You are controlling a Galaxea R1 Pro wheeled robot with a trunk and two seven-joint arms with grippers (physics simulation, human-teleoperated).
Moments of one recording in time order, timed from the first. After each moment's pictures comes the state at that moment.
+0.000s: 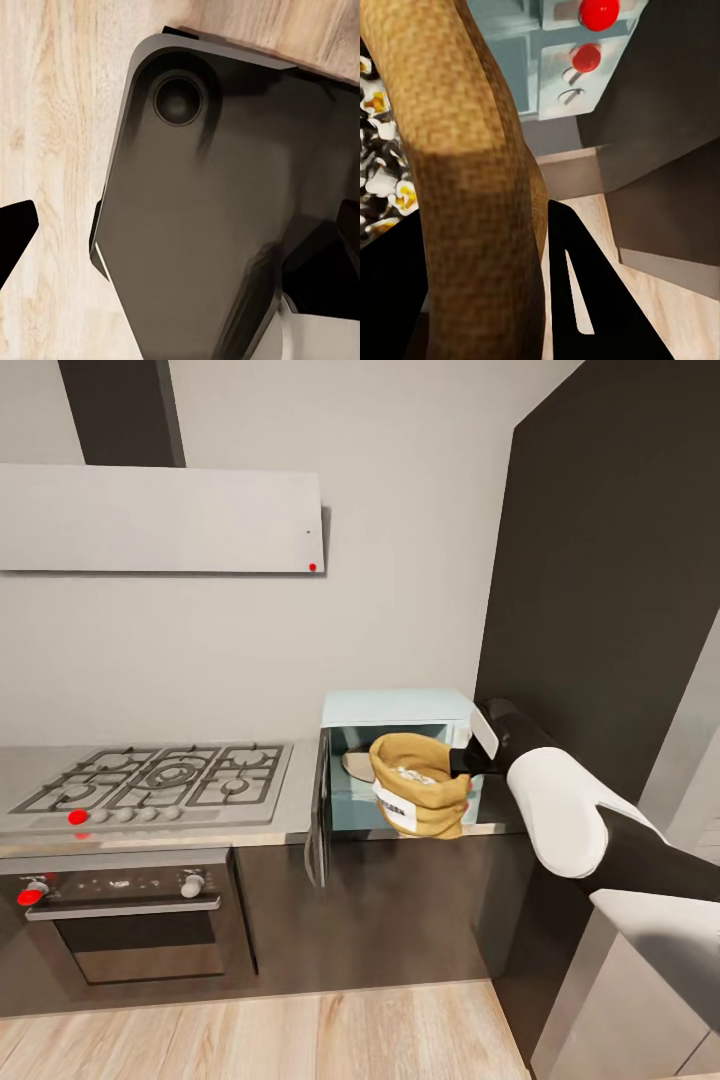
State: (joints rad) left arm 0.00 0.00 0.01 -0.04 0.27 -0.05 0.01; right arm -1.43 0.08 -0.41 -0.29 0.32 1.04 -0.14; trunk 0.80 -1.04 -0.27
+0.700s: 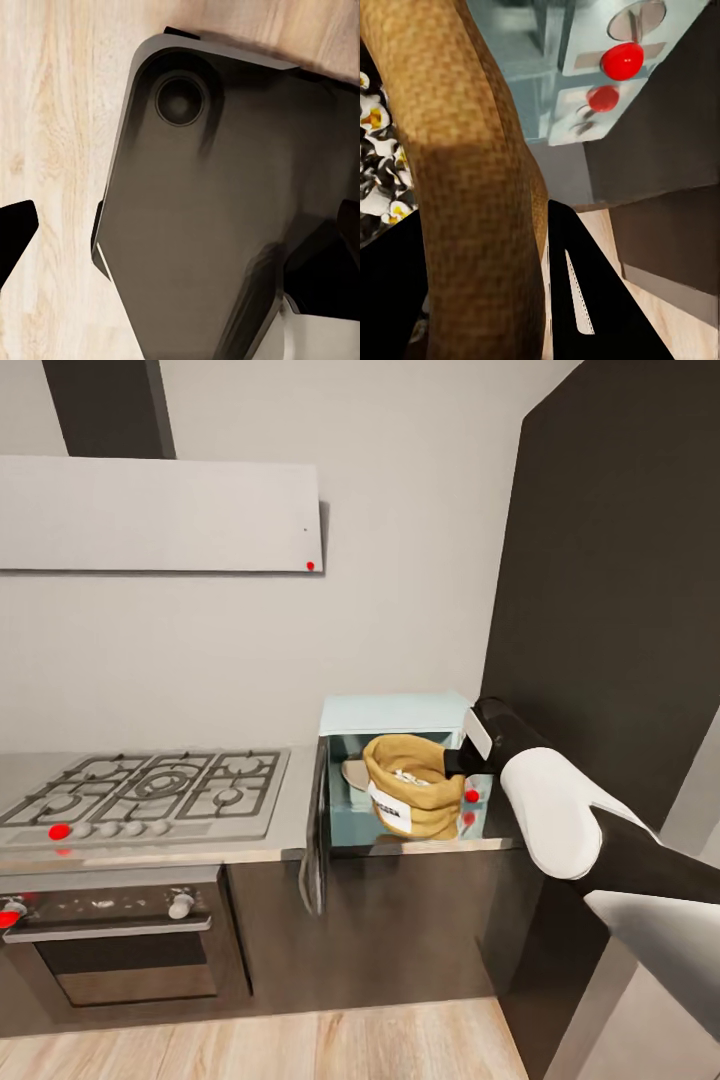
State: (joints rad) left arm 0.00 0.00 0.01 -0.04 0.27 -0.05 0.01; right arm -1.43 0.10 -0.41 -0.29 0.32 1.04 -0.15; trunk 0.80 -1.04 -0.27
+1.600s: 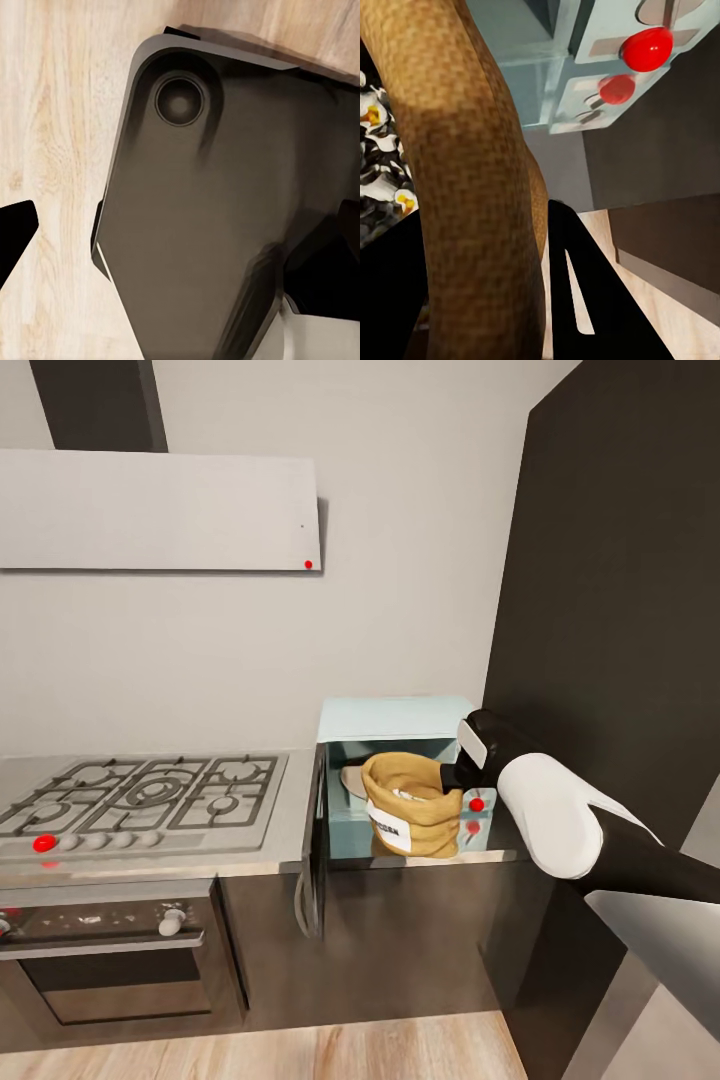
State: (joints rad) left arm 0.00 0.00 0.01 -0.04 0.27 -0.05 0.01; right arm -1.43 0.10 -0.41 -0.20 0.31 1.04 -0.19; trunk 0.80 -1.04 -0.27
